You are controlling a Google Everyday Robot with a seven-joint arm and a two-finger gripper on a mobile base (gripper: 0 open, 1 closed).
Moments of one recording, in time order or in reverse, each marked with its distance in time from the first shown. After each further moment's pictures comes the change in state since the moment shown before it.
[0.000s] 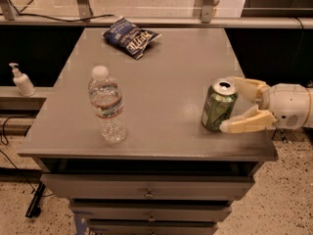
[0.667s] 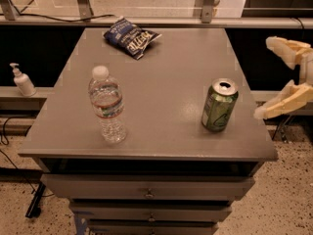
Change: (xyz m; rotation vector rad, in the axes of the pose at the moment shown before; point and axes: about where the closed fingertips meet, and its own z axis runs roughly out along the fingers) arm -0.058 -0.024 -0.052 0.135 0.207 -0.226
